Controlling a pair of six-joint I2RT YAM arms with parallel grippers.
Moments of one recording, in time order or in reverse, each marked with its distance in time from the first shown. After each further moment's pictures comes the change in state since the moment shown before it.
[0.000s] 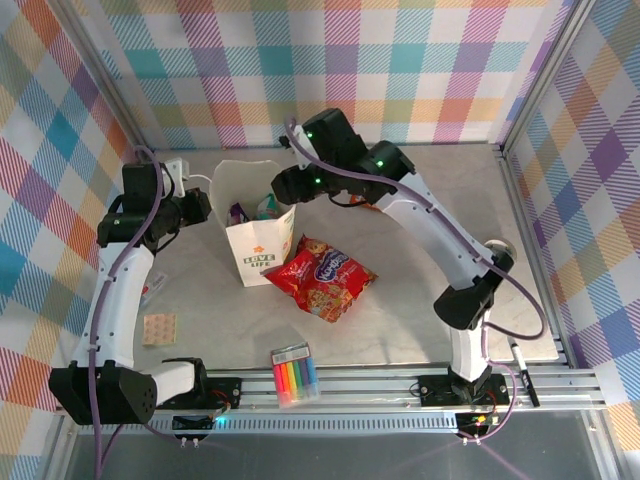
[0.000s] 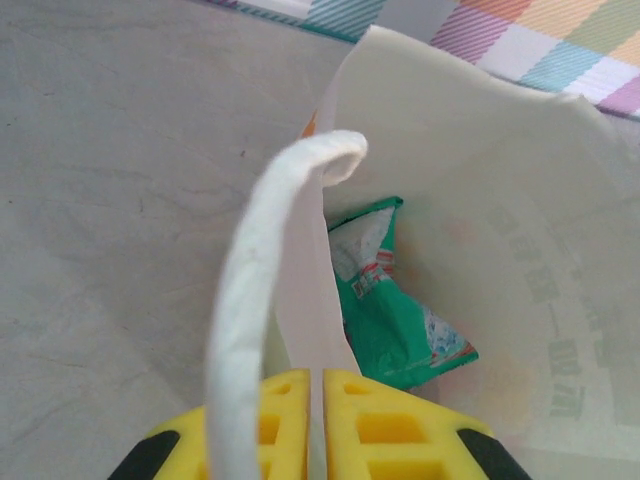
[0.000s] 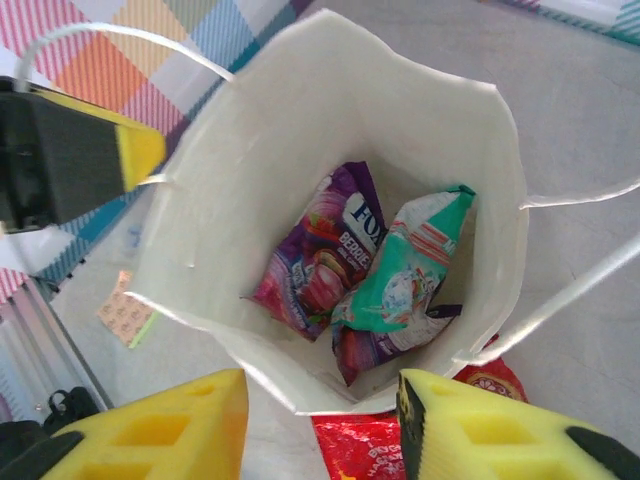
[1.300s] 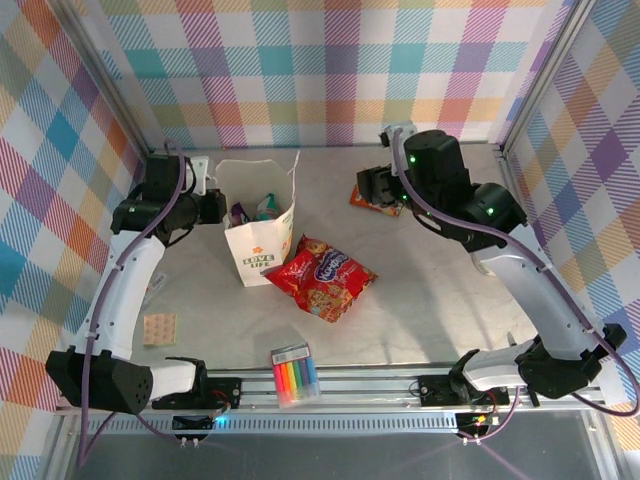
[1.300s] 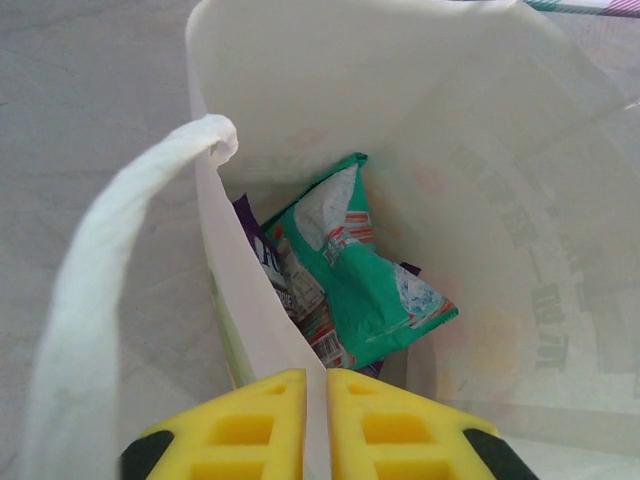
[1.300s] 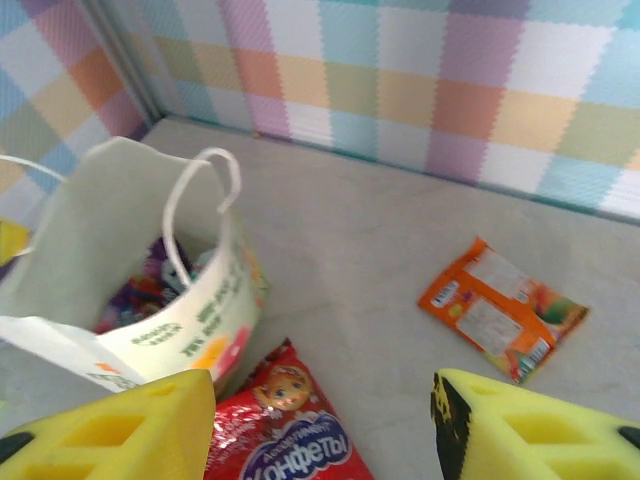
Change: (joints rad) left arm -0.148 0.072 0.093 -0.089 -0.091 0.071; right arm -0.155 -0.581 -0.575 0.159 0.364 0.002
